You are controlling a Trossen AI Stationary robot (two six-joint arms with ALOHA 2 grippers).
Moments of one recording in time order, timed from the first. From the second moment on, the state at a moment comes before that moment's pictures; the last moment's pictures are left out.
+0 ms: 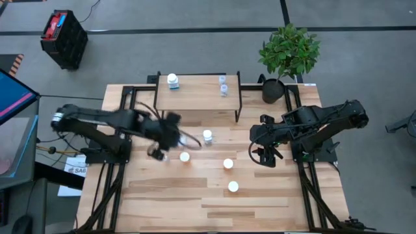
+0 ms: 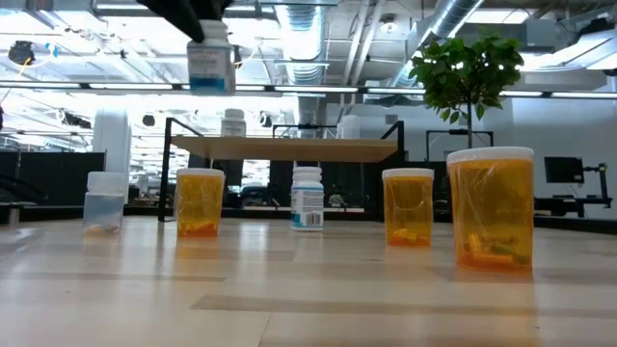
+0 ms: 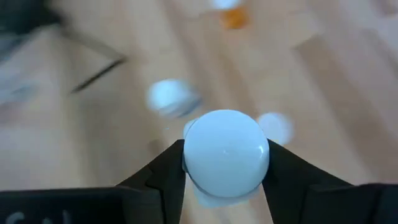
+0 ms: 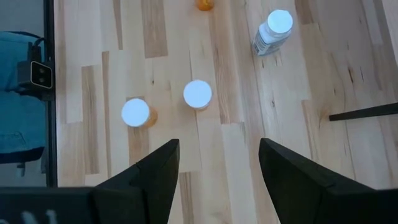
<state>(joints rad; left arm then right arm) -0.10 1.26 1.27 -0.97 -0.16 0.42 0.29 1.36 1.58 -1.27 0.14 0.39</state>
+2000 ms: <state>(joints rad) 0.67 1.37 1.32 -0.85 0.05 0.77 0.29 1.36 1.58 -1.27 0.14 0.39</state>
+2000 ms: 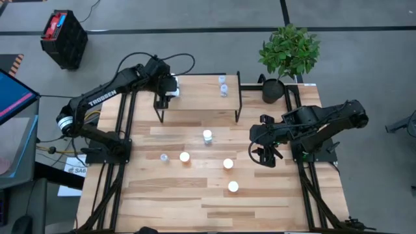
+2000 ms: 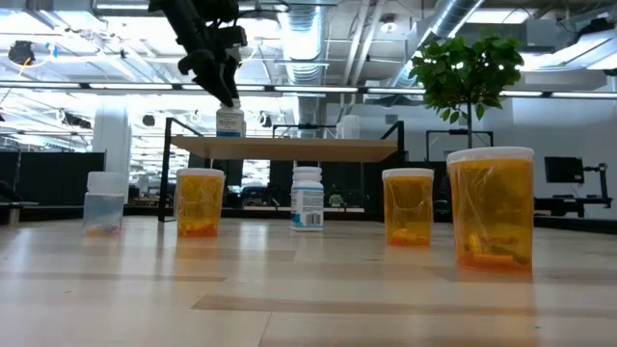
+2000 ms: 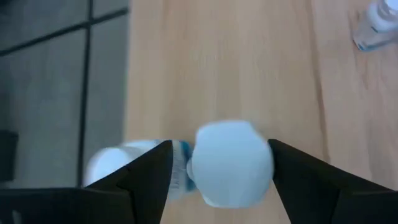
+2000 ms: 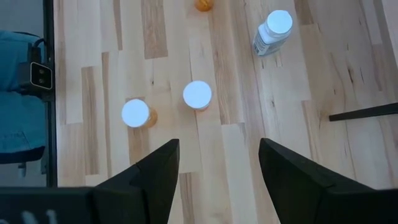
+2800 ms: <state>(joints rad) 0.42 1.37 1.46 -0.92 0.26 0.41 0.29 1.36 1.58 -1.27 0.14 0.39</state>
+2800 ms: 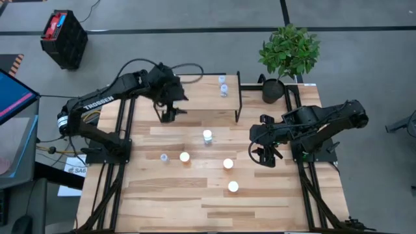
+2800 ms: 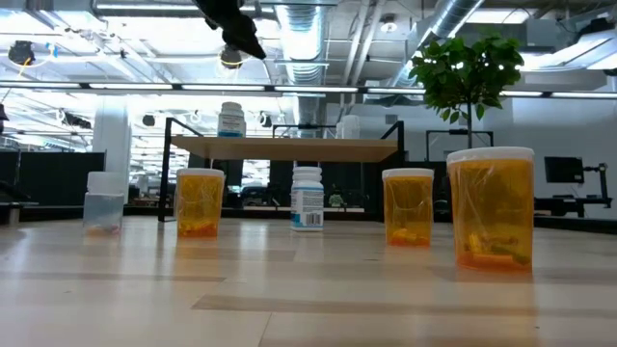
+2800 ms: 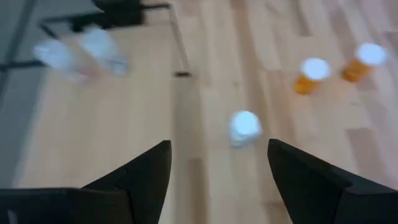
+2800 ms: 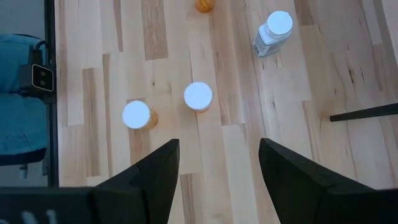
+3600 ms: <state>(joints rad) 0.12 1.43 1.01 -0.39 -0.03 0.14 0.29 1.36 1.58 -1.23 0.14 0.39</state>
